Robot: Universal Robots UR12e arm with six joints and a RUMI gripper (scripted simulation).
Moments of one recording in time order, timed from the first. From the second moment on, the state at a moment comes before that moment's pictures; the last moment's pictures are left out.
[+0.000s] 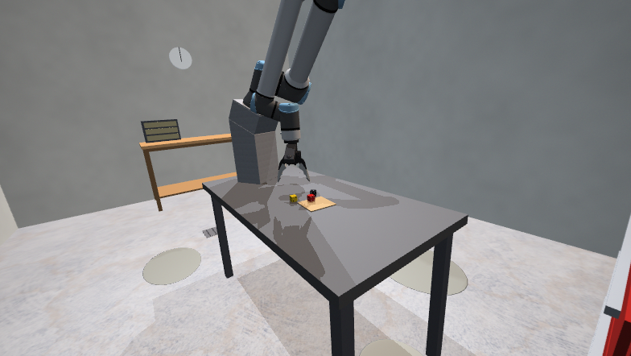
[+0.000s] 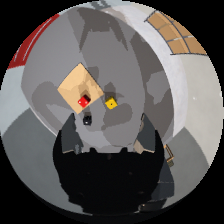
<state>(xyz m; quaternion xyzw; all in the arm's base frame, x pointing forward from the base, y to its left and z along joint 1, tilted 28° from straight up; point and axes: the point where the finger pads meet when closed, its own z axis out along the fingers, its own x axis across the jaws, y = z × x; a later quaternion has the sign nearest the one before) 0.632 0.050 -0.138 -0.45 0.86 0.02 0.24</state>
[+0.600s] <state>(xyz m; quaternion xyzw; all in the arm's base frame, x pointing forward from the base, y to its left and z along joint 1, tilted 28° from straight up) 0.625 0.049 -0.141 -0.59 0.77 -0.02 0.24</state>
